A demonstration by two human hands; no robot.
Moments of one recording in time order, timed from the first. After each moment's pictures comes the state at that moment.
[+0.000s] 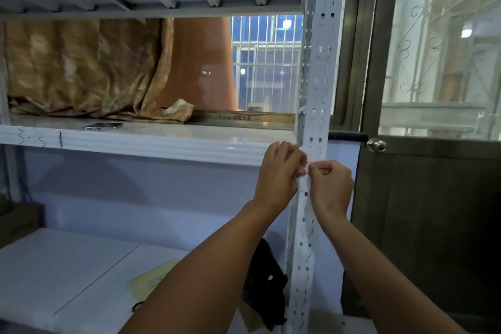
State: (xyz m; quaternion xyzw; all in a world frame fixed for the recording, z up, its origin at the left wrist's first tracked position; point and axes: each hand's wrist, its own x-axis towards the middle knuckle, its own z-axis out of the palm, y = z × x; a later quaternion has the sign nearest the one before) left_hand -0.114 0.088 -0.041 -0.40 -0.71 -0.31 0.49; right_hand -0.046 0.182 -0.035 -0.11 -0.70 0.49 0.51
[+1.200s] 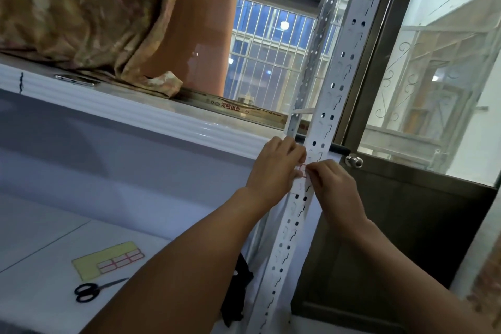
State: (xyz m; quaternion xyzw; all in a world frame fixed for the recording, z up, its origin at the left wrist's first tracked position) left_hand -0.115 0.081 -0.031 -0.39 -0.73 -0.28 0.49; right_hand -0.043 0.233 -0.031 0.14 -0.86 -0.01 0.50
